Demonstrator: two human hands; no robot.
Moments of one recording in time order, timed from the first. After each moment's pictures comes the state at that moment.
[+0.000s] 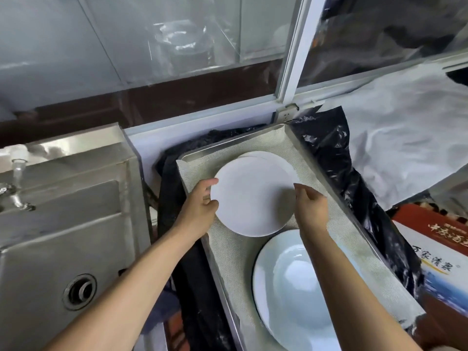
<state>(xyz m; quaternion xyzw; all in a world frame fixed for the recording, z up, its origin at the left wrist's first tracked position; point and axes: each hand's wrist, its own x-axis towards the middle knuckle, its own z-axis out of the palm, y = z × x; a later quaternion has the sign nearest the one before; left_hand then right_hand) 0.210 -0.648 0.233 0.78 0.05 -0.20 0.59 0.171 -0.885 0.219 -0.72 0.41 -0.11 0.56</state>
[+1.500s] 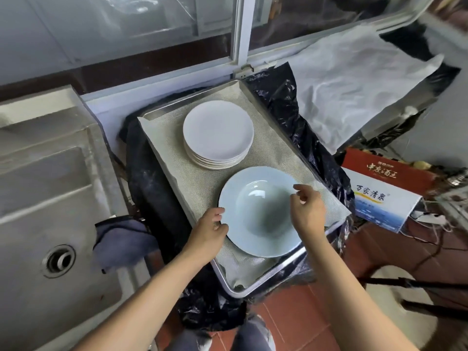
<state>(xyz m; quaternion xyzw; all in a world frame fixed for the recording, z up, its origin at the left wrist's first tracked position) 0.011 -0.683 0.203 0.81 0.02 -0.31 0.50 -0.031 -0.918 0.201 -0.81 0.40 -0.11 0.41</state>
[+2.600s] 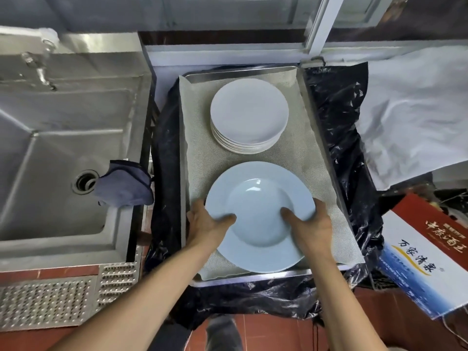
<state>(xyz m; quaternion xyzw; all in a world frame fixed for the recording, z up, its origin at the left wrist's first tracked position) -0.026 -0.761 0.159 0.79 0.31 -0.14 0.52 -0.019 -0.990 0.146 -0.83 0.28 0.05 0.48</state>
